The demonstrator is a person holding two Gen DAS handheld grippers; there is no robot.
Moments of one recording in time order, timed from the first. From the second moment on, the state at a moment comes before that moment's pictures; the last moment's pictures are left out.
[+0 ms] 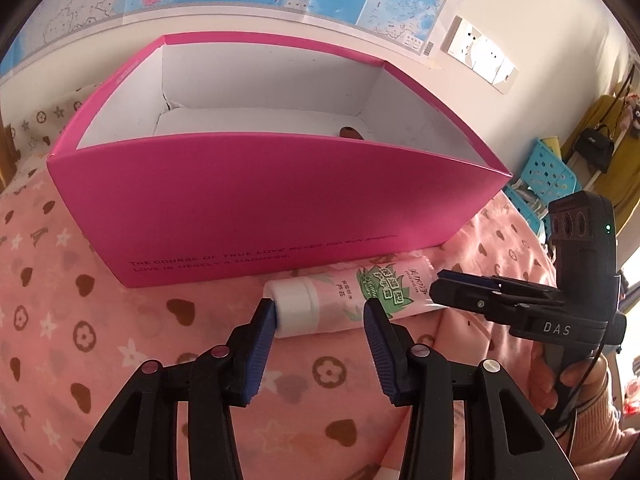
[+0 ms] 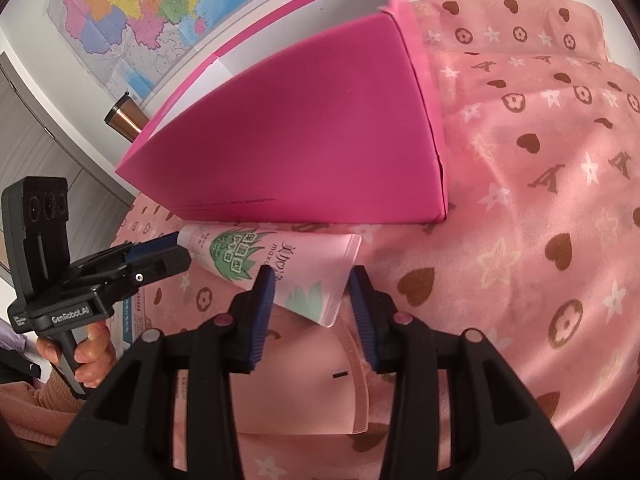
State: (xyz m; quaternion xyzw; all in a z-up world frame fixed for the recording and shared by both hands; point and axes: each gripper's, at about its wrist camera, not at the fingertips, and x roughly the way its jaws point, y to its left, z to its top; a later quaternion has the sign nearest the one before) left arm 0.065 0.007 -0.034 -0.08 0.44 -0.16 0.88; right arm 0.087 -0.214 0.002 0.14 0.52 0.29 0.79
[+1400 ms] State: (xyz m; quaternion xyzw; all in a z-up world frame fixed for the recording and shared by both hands) left arm 0.033 -0.004 0.035 -0.07 0.35 -0.20 0.91; right arm 0.059 -0.230 0.085 0.11 0.43 0.29 0.85
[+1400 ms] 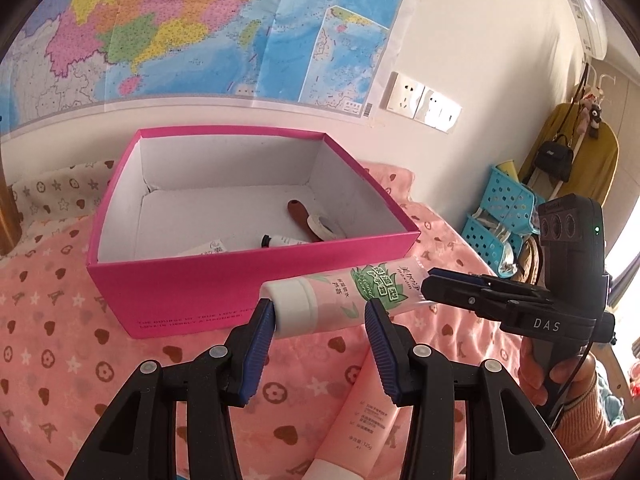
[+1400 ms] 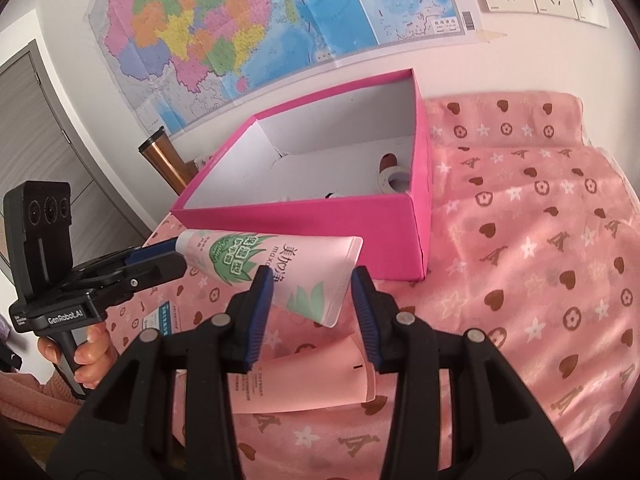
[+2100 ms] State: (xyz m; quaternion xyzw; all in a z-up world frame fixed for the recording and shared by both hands) left arm 0.036 -0.007 0.043 -0.07 0.34 -0.20 0.92; right arm 0.060 -0.231 0.094 0.10 0.42 0.29 0.86
